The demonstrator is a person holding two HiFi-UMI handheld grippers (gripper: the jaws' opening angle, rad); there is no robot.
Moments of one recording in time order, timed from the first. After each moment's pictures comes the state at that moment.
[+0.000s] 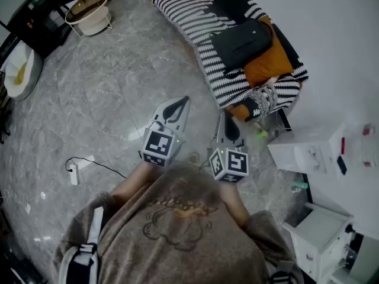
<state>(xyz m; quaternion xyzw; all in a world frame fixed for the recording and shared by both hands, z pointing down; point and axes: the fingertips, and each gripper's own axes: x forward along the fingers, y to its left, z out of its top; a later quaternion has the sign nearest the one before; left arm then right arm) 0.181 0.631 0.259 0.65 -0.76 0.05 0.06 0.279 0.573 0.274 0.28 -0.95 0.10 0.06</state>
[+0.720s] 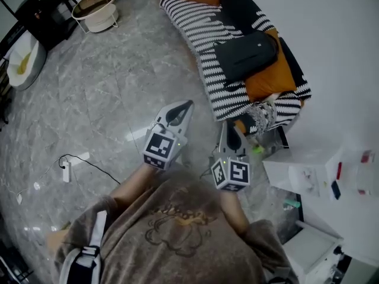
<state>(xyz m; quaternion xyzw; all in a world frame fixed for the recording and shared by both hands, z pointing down) 0.169 0.572 0.276 0.65 -0.76 0.03 0.06 0.272 0.518 0.294 0.25 -0.96 0.09 0.06</state>
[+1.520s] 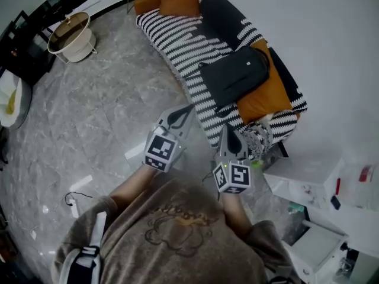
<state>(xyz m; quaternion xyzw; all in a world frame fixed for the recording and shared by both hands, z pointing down) 0.040 0.380 0.275 0.71 -0.70 0.05 0.06 0.149 0.344 0.296 0.30 -0.95 0.10 0.06</state>
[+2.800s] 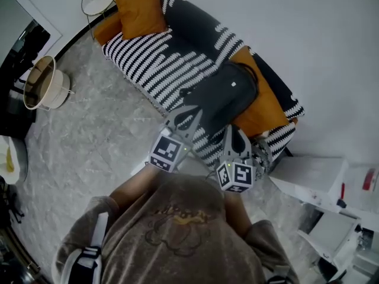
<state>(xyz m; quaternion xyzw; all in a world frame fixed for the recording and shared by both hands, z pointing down) -0.044 0.122 0.290 0.80 -0.59 0.05 0.05 0.062 0.110 0.316 0.43 -0.90 0.11 0.05</state>
